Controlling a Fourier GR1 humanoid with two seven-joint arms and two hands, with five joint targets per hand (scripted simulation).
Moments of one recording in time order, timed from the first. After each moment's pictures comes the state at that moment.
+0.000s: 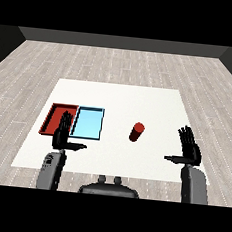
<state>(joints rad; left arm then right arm) 0.01 0.06 0.04 -1.61 0.08 -0.08 -0.44 0.02 -0.29 -0.28 -1.46 -0.27 0.40 -0.40</state>
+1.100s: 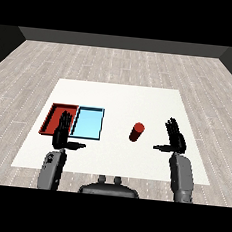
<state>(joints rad) -0.01 0.05 0.06 -1.57 0.11 -0.10 -0.49 -0.15 -0.22 -0.24 -1.30 -0.21 0.35 -0.33</state>
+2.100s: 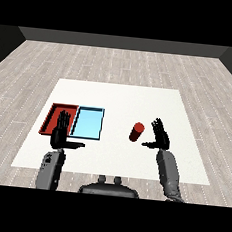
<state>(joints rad) 0.00 0.05 0.07 -1.61 0.11 -0.10 -0.45 -0.26 -0.12 -0.18 -1.05 -0.23 0.32 -0.39</state>
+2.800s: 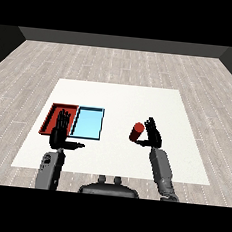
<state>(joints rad) 0.01 0.05 0.07 -1.64 0.13 -0.10 -0.42 -0.29 -0.05 -0.13 -1.02 -0.24 0.26 -0.38</state>
